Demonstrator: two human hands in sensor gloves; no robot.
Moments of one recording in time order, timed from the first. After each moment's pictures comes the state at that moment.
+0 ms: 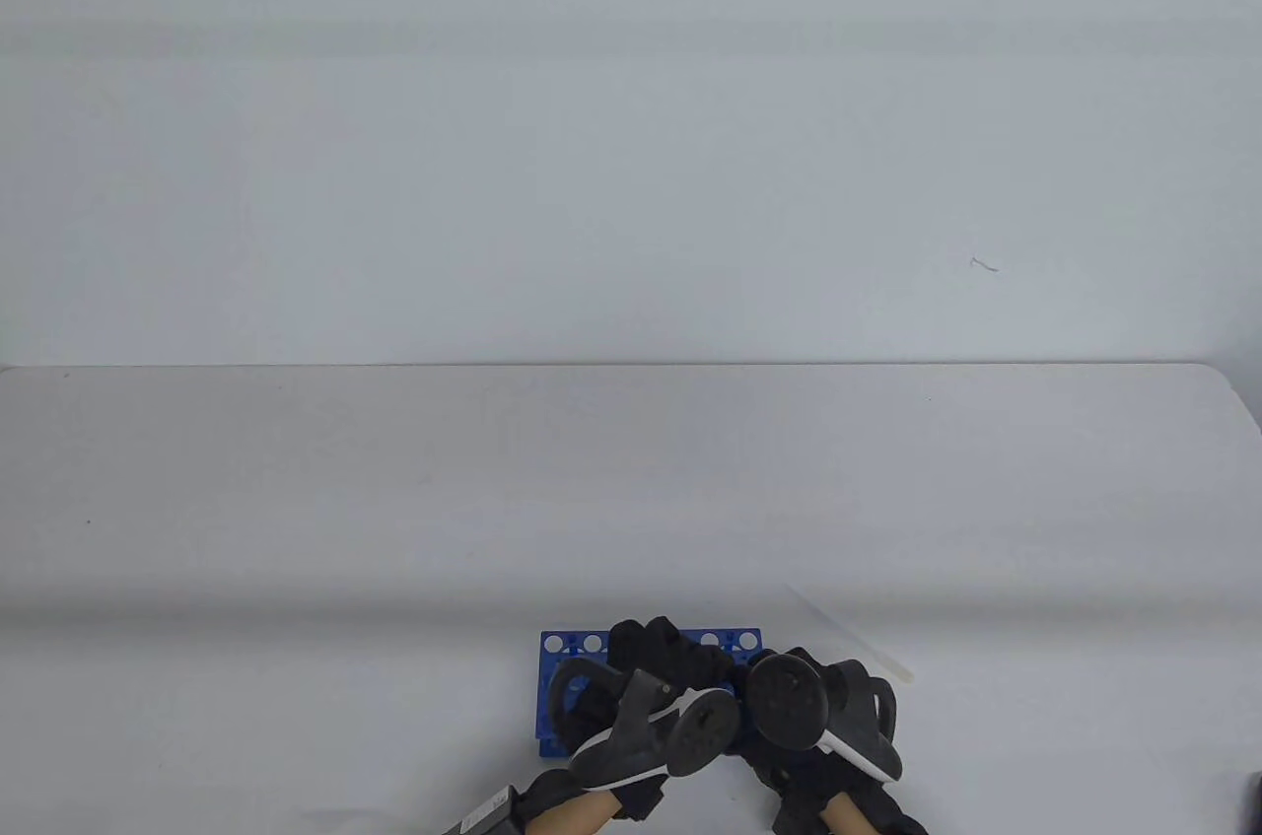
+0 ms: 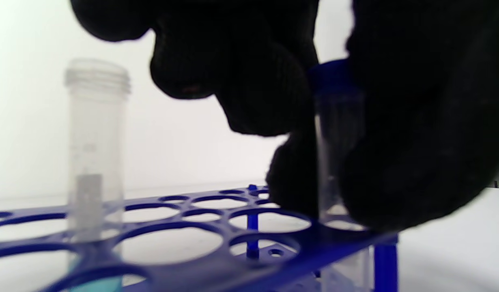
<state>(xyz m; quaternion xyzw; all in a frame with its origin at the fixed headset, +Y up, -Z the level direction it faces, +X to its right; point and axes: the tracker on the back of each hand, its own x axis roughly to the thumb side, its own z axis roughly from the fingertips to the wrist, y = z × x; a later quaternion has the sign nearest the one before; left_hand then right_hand) -0.020 -0.696 -0.313 0.13 -0.25 0.02 0.96 0.120 -0.737 -0.323 0.14 -0.01 0.98 0.16</state>
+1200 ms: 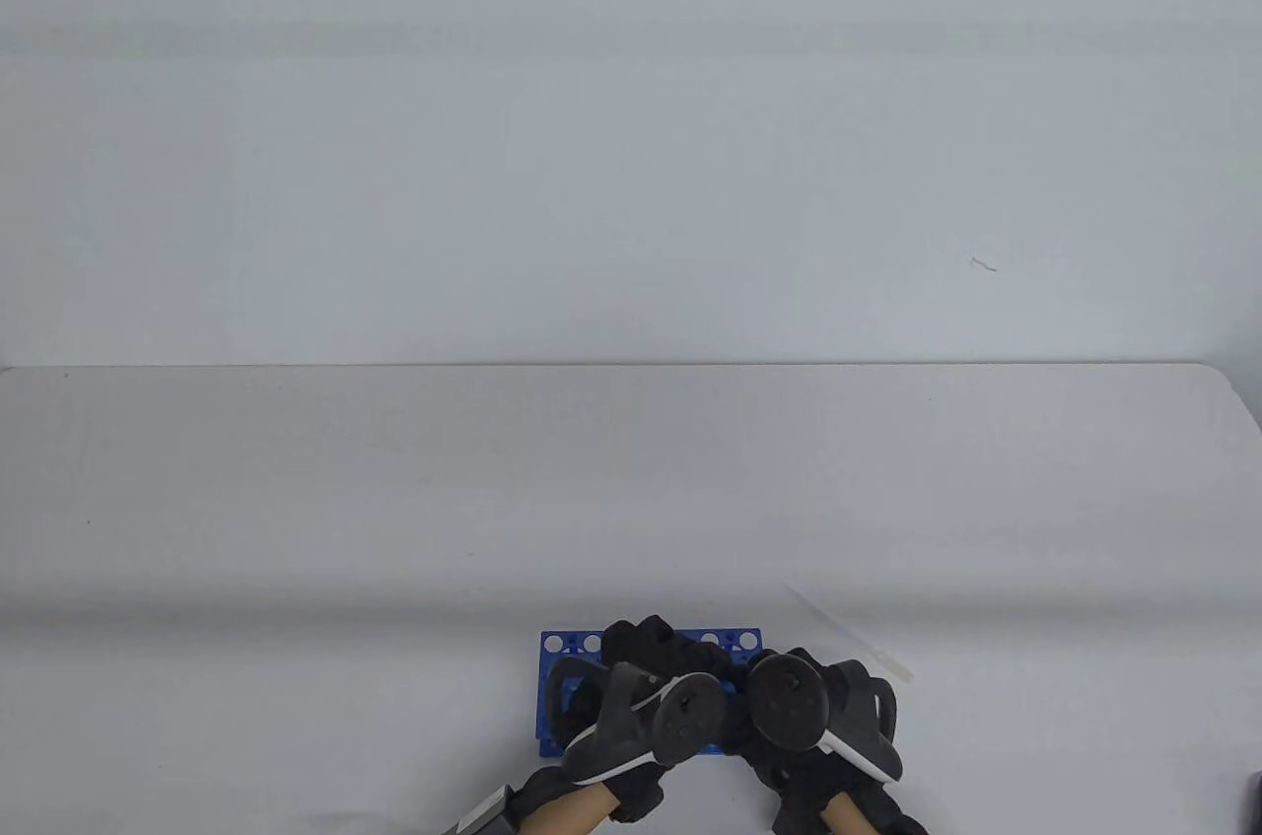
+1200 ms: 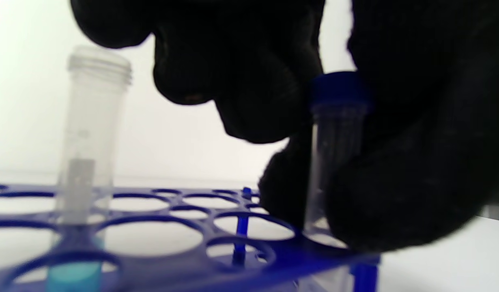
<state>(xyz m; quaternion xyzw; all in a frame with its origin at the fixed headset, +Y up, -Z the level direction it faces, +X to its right) -0.027 -0.695 -0.316 0.08 -0.25 0.08 0.96 0.121 -0.737 -0.324 0.14 -0.01 0.98 0.16</state>
